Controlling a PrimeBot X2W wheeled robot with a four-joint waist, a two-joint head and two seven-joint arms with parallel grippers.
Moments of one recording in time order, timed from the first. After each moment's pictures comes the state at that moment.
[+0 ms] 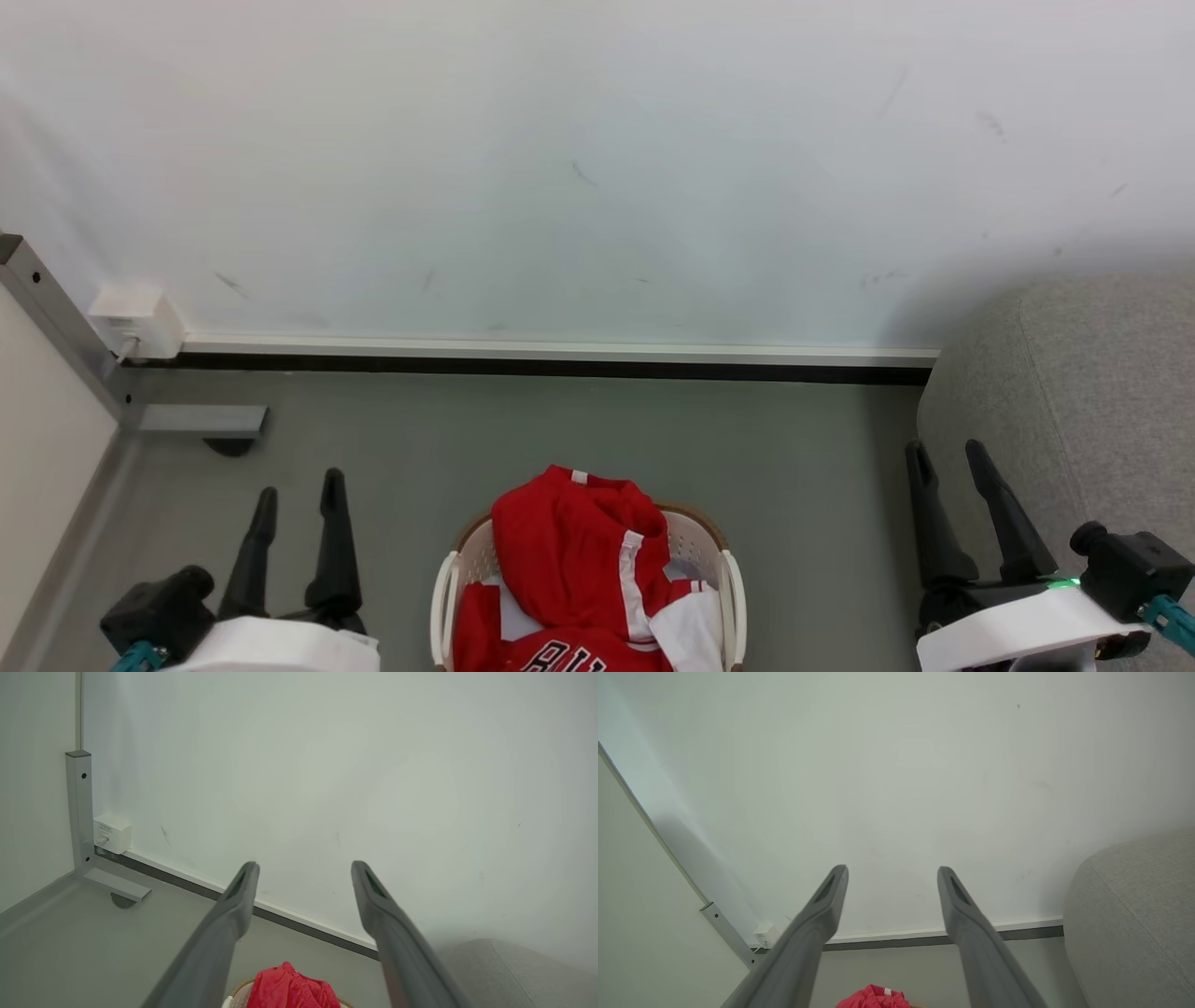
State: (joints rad) left arm -0.05 0.04 0.02 0.10 -0.42 0.00 -0.17; right arm -0.14 -0.07 0.16 0.18 0.56 0.13 -0.17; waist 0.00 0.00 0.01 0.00
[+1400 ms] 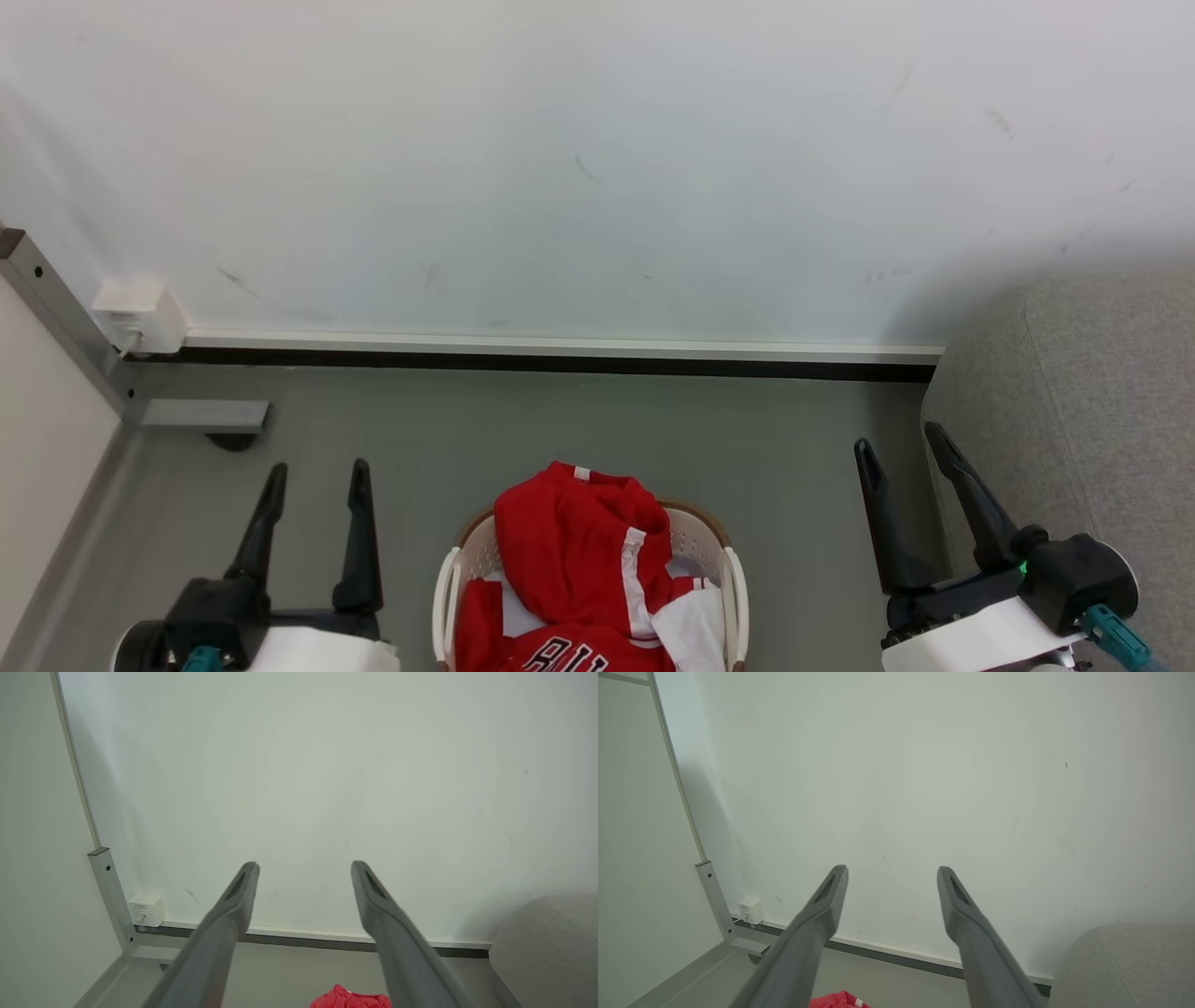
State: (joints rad) left arm -0.05 0.05 0.00 0.07 -0.09 0.02 -0.26; right arm -0.16 -0.08 0.23 0.17 0.30 0.13 -0.26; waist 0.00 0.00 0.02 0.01
